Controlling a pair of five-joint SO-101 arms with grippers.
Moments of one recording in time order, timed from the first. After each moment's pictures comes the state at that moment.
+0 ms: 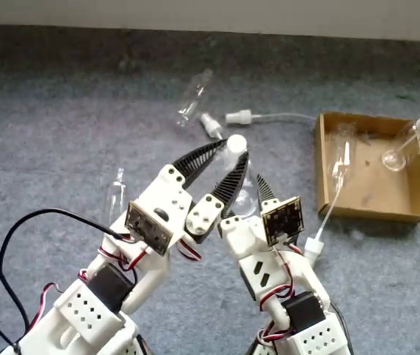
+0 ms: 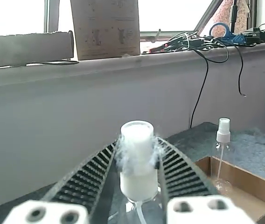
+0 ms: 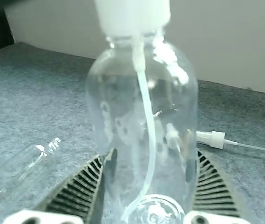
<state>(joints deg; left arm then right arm) 33.0 -69.1 73.4 -3.1 0.1 -28.5 -104.4 95.6 24.4 0.2</state>
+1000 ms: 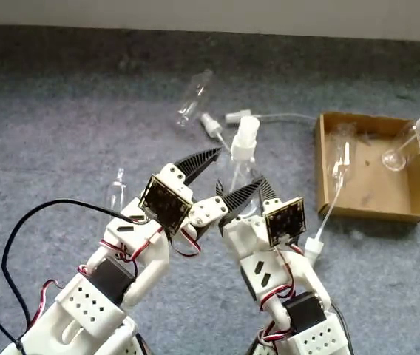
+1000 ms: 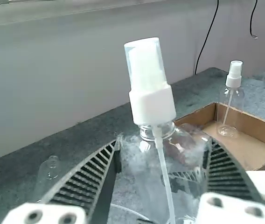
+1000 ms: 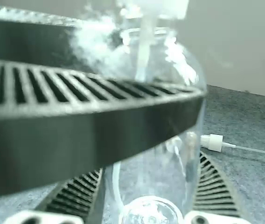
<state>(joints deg) 31.8 -68.3 71.9 7.7 -0.2 -28.3 -104.5 95.6 24.3 0.0</state>
